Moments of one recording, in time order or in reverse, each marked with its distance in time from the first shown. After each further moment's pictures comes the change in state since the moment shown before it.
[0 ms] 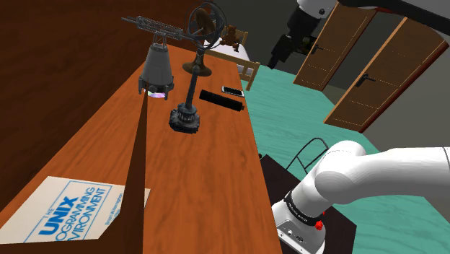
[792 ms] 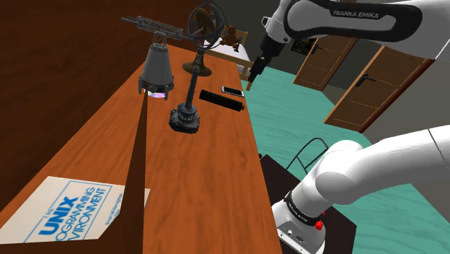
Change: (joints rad) arm 0.025 0.233 -0.132 -0.077 -0.046 0.298 -0.202
